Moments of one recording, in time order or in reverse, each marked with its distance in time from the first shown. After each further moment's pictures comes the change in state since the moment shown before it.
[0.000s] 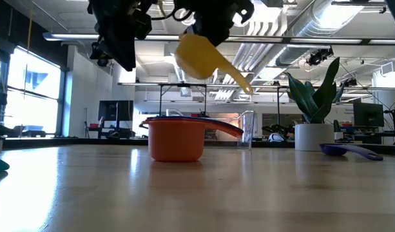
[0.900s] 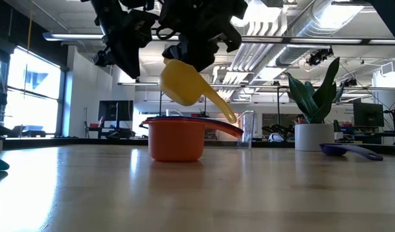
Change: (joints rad) left arm 0.163 0.000 0.000 0.002 0.001 0.091; right arm -0.005 0.116 0.000 0.114 -0.082 -0.141
